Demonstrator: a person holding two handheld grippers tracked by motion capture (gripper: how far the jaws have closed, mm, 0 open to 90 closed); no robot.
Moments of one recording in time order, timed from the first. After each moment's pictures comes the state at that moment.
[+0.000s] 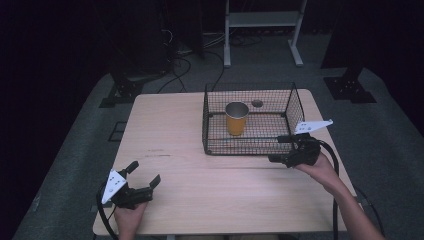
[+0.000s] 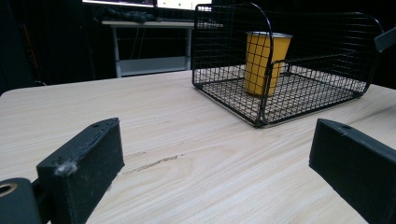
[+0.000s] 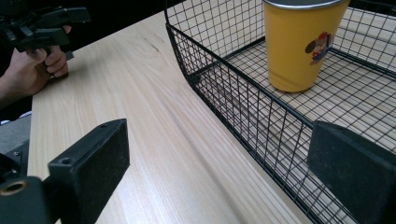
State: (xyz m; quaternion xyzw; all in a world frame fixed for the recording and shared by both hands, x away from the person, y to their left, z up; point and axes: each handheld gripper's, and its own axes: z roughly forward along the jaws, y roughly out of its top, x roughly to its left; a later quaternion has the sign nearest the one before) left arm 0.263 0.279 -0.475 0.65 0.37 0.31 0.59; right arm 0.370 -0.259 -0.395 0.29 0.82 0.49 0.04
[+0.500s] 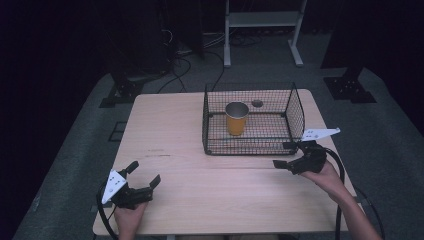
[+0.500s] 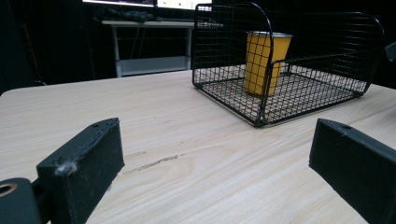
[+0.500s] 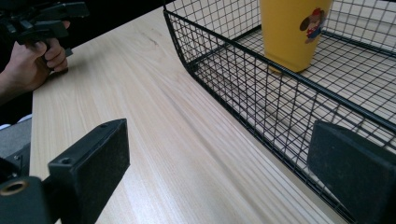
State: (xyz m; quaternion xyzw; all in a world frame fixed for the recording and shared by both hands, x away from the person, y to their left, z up) left arm 0.263 0.279 -0.475 0.65 0.38 0.31 0.59; right arm 0.355 -0.276 -0.409 0.31 0.81 0.50 0.04
